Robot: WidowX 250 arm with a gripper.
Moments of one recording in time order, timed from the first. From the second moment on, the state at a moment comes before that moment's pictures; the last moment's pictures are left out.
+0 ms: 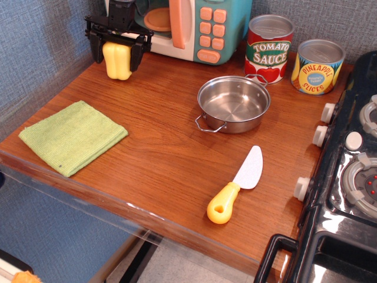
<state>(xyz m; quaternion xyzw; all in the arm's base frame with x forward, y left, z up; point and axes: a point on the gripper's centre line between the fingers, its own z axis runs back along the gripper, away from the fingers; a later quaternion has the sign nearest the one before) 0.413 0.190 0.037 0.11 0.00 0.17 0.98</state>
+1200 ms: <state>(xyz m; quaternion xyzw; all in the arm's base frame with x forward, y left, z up) 0.288 0.198 0.107 0.04 -0.07 0.12 0.99</state>
